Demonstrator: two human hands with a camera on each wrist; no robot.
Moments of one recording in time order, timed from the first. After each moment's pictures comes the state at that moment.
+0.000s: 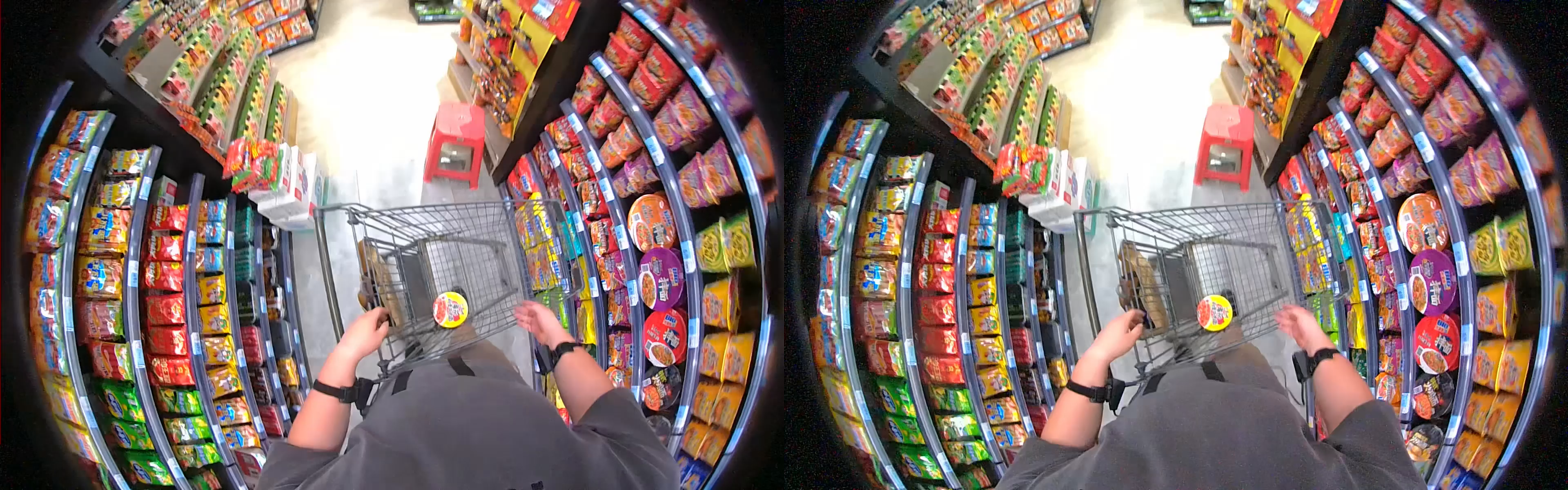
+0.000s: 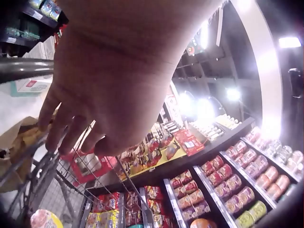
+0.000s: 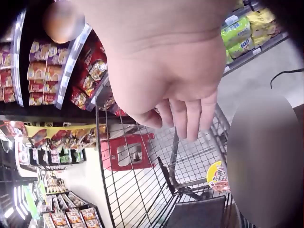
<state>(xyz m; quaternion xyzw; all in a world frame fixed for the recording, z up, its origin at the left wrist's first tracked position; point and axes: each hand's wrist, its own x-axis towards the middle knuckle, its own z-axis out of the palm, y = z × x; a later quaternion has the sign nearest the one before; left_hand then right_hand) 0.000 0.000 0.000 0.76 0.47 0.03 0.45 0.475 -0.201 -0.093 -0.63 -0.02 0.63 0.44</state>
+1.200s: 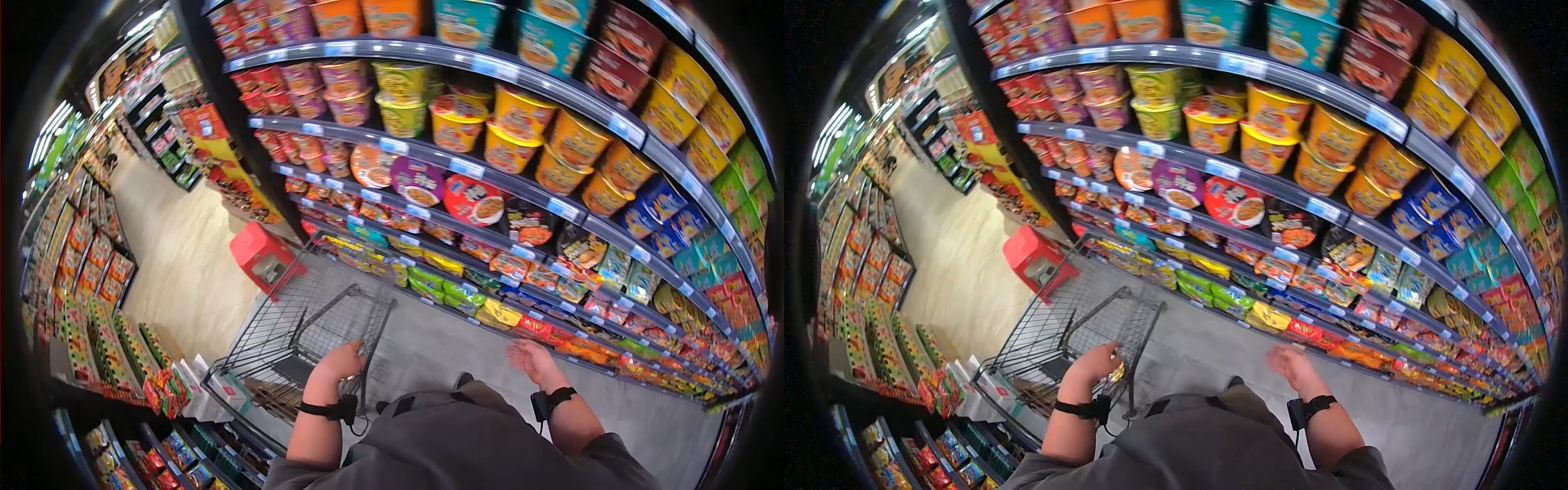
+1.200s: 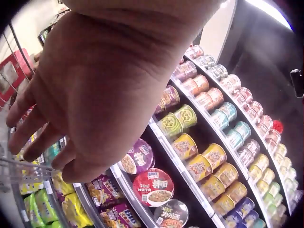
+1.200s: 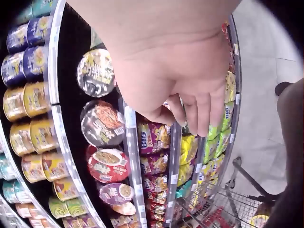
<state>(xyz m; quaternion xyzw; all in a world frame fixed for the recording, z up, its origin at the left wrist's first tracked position) 0.246 -0.143 0.062 0.92 0.09 -0.27 0.28 0.319 -0.673 0.025 -0.56 0.22 0.31 0.73</state>
